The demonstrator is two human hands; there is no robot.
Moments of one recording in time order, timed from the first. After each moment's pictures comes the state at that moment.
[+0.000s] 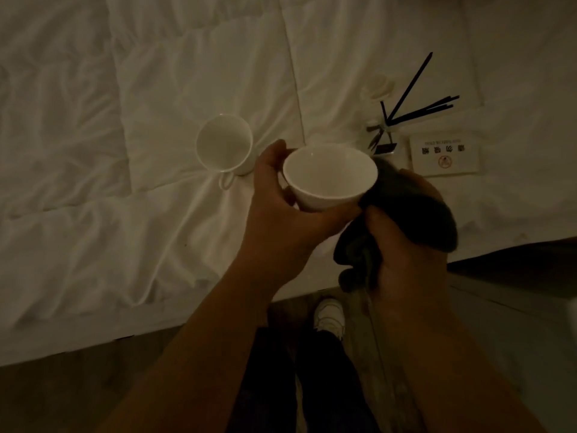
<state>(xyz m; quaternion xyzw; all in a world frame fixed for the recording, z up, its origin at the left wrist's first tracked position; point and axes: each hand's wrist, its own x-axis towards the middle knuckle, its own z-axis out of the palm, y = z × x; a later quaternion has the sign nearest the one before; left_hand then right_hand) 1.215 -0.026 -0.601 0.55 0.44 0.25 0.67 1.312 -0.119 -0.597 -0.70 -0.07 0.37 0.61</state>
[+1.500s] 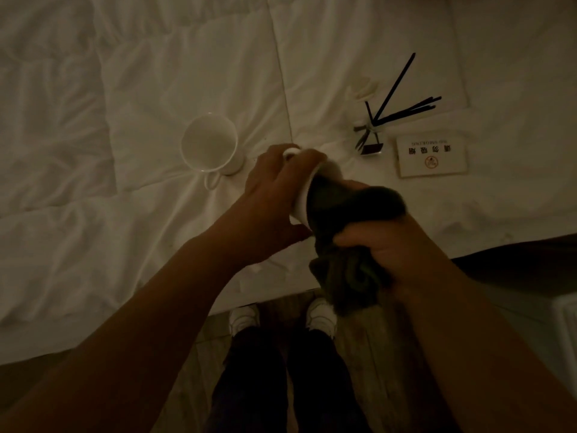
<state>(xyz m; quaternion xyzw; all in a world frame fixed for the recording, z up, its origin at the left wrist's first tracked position) 1.211 0.011 -0.636 0.88 0.25 0.12 0.39 1.351 -0.107 -0.584 -0.63 -0.15 0.62 0.44</state>
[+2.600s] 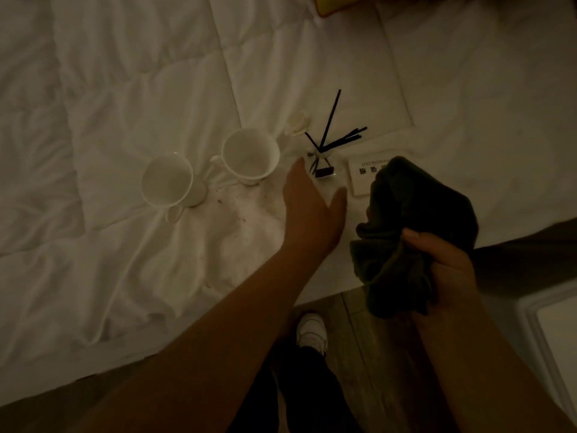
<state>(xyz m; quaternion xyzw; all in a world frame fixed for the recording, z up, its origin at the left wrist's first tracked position) 1.345 -0.052 -0.668 0.66 0.52 0.14 0.52 1.417 -0.176 -0.588 -0.48 0.15 0.53 0.69</state>
